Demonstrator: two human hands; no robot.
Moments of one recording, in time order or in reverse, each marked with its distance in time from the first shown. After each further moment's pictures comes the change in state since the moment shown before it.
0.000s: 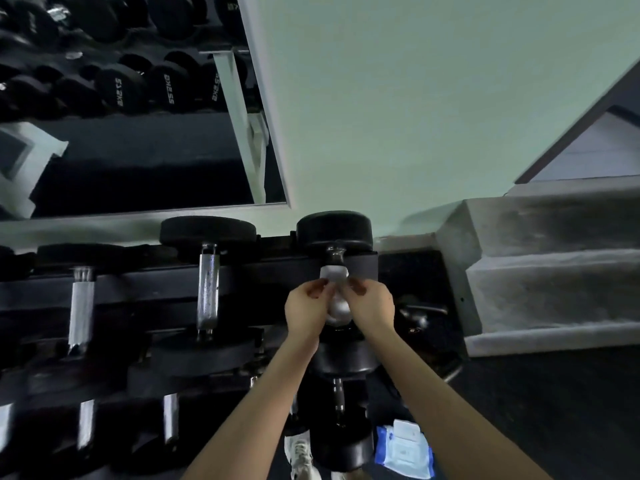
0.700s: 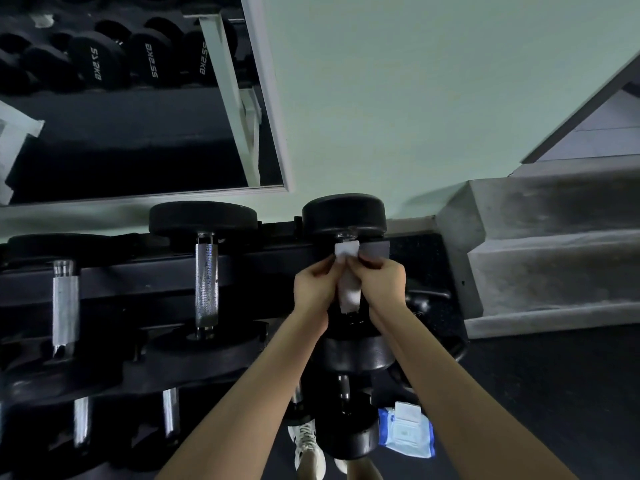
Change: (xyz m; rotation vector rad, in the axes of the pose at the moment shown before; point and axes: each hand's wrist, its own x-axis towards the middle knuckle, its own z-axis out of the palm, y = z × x) left_hand 0.020 0.010 0.003 -0.347 -0.129 -0.162; right_hand 0.016 -0.016 0.013 0.502 0.065 0.200
